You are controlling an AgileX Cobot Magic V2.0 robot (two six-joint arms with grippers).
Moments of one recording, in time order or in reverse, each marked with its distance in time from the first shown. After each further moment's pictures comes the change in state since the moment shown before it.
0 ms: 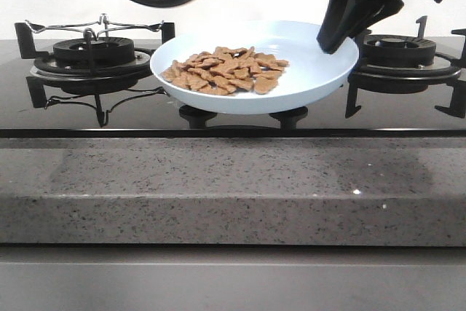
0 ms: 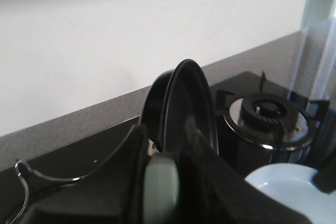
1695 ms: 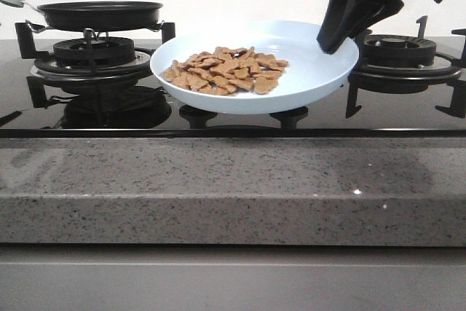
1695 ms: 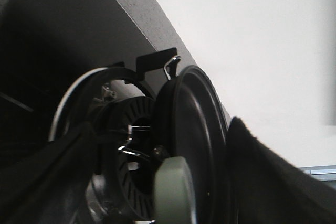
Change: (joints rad) left arm 0.379 0.571 -0.168 -0.115 0.295 -0.707; right arm 0.000 0.000 0.000 0.000 0.000 0.000
